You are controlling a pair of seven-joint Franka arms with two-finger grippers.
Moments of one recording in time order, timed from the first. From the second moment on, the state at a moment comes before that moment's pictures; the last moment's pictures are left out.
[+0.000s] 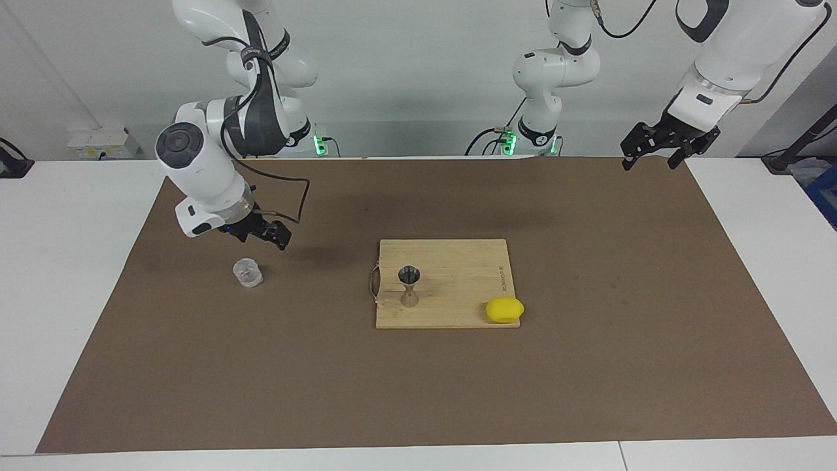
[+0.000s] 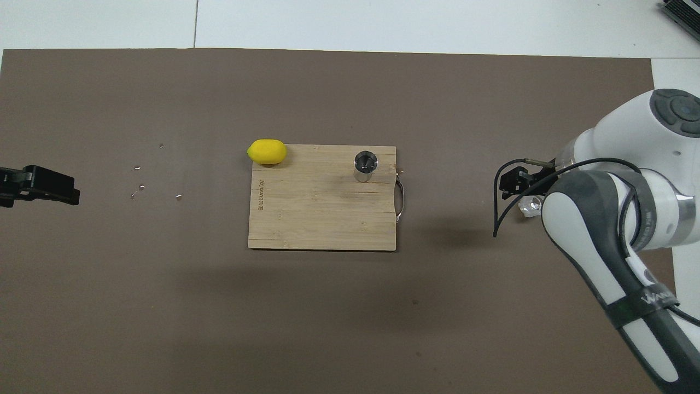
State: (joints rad) left arm 0.07 -0.05 -0.09 -1.62 -0.02 1.49 0.00; right arm -0.06 0.10 0.17 -1.90 0.03 1.89 0.38
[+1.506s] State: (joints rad) left arm 0.07 -0.05 -0.09 -1.62 -0.02 1.49 0.00; right arm -0.07 0.06 0.16 -1.50 -0.08 1.53 0.33
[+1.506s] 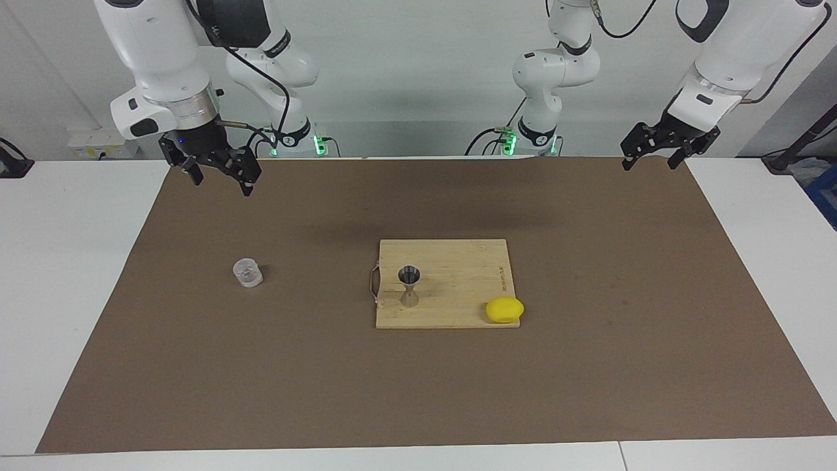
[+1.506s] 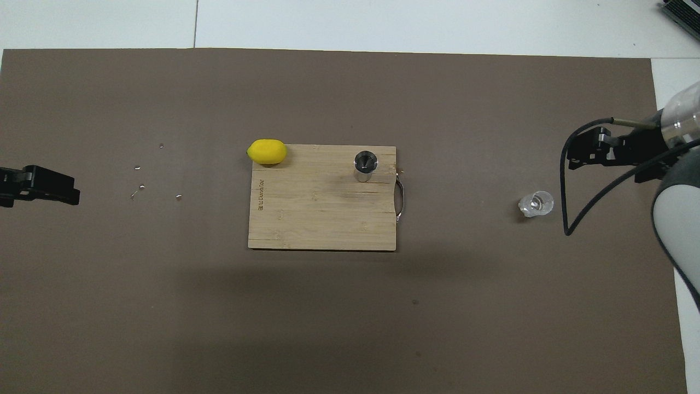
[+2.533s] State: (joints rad) left arm 0.07 -0.05 -0.09 -1.62 -0.02 1.49 0.00; right arm 0.02 0.00 0.04 -1.56 -0.02 1.50 0.31
